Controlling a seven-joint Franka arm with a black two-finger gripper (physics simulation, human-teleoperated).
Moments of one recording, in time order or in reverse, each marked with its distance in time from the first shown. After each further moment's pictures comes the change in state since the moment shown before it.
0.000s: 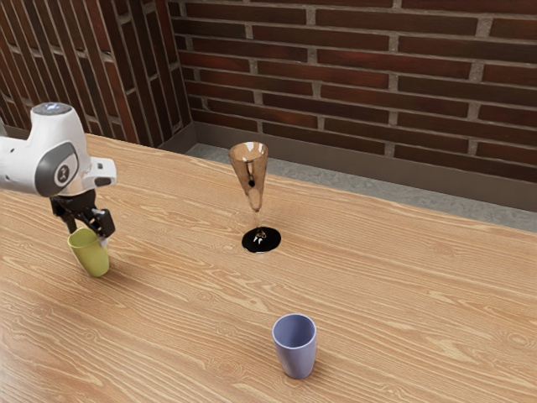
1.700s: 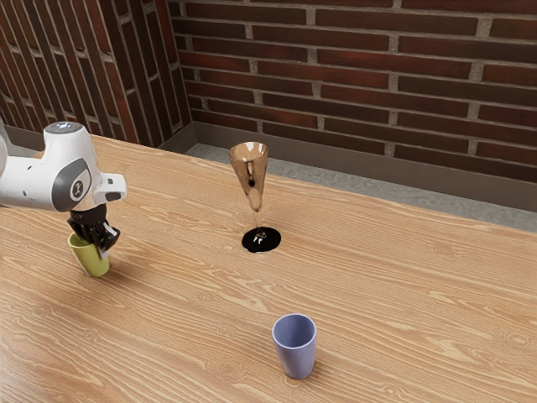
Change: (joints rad) arm 0.021 0.117 -0.021 0.023 -0.085 0.076 0.049
